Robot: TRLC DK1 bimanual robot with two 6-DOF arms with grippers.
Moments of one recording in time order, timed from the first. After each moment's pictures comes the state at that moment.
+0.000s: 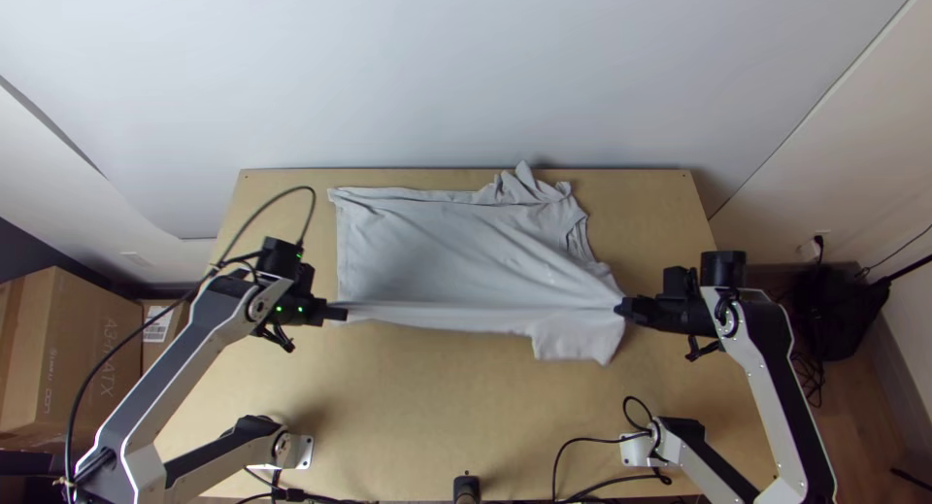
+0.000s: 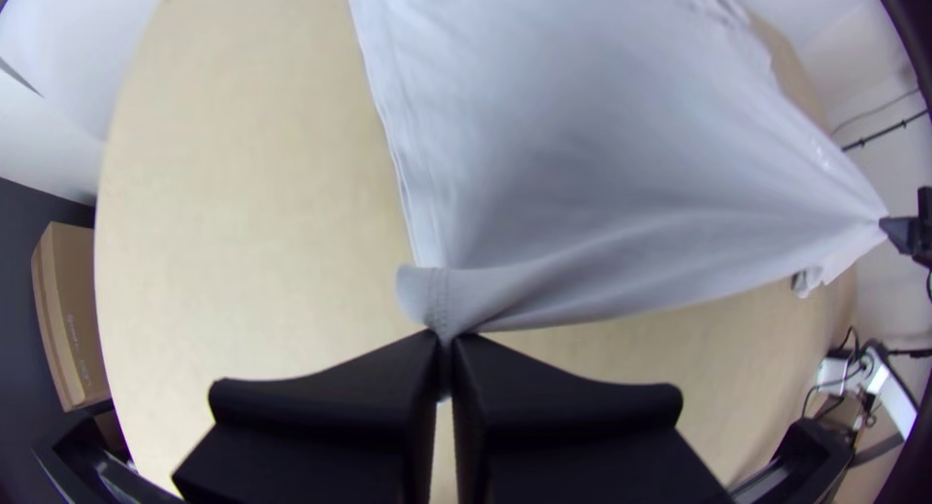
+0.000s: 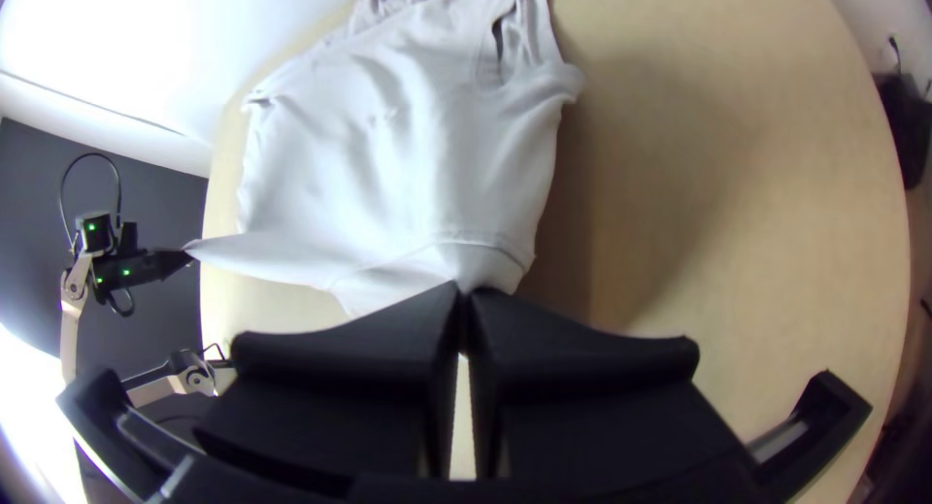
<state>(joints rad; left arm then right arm) -0.21 1.15 0.98 -0.96 0.00 -0.13 -0.07 1.00 0.88 -0.97 -0.52 0.15</state>
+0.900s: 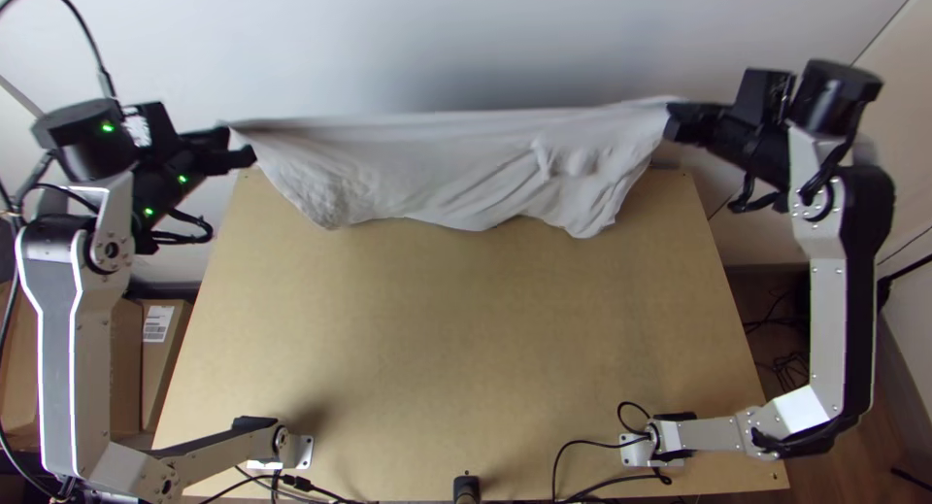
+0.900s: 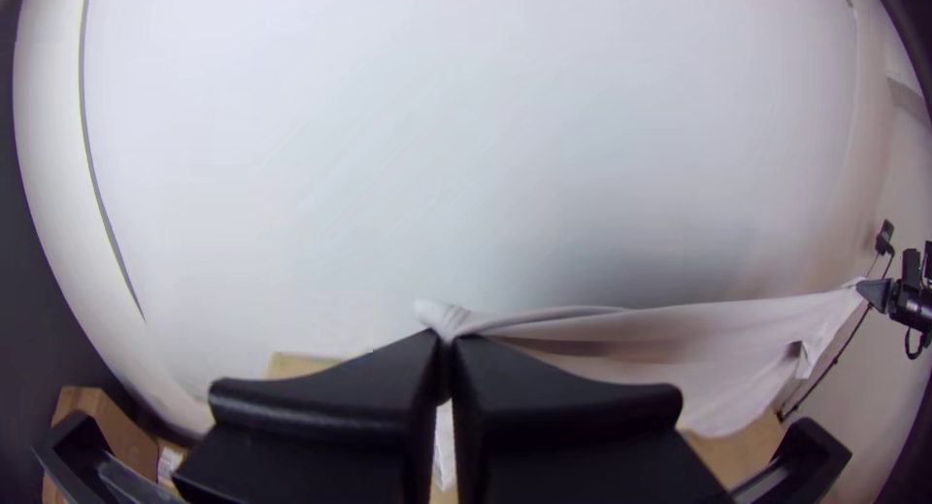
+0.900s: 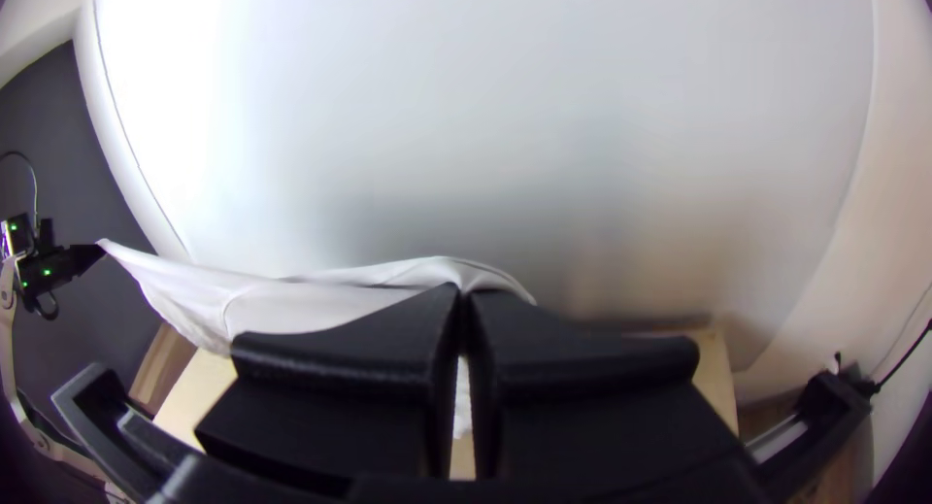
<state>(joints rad) -0.02 1.28 1.90 -0.85 -0.06 -0.11 0.06 1.48 2.08 -0.88 -0.27 0.12</state>
